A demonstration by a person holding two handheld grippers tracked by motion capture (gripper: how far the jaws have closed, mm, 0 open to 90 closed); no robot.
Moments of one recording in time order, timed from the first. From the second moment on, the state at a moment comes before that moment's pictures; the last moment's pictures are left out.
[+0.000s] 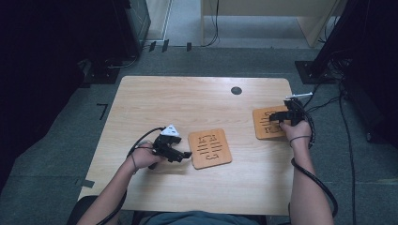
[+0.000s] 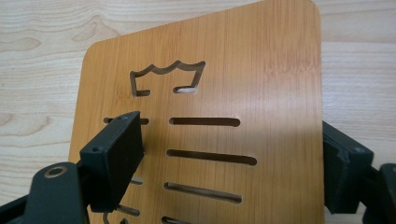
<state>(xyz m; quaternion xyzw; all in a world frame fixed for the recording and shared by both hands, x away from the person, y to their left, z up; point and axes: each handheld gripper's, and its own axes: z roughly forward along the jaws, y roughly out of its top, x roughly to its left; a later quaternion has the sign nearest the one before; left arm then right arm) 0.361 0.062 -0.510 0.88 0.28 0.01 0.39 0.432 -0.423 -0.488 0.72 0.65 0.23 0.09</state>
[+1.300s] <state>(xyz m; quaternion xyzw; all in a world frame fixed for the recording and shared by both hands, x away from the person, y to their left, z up) 0.361 0.061 -0.509 0.88 0.28 0.01 0.38 0.436 -0.409 -0.492 0.69 0.68 0.22 0.14</state>
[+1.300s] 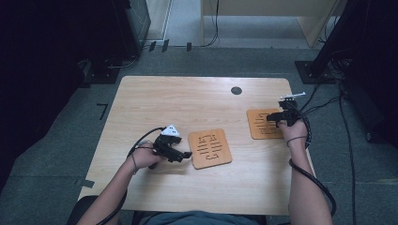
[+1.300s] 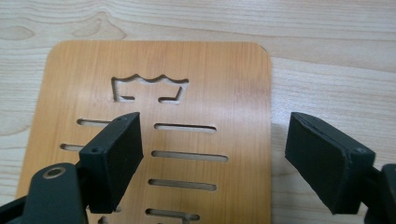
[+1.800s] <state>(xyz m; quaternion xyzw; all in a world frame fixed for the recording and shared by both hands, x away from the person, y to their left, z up) 0.361 0.060 -0.509 0.88 0.28 0.01 0.38 0.434 -0.404 -0.492 0.68 0.68 0.21 0.13</state>
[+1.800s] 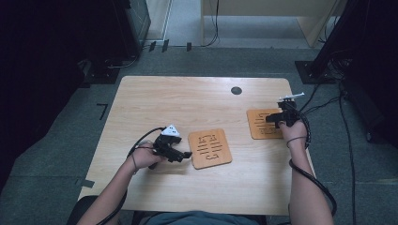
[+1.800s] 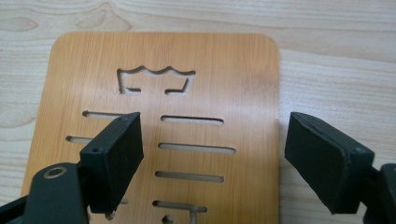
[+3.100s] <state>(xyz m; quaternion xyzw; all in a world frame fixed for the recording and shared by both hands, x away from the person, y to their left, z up) 0.366 0.057 -0.507 0.89 0.27 0.01 0.37 0.413 -0.360 -0.485 0.63 0.73 0.23 0.11</state>
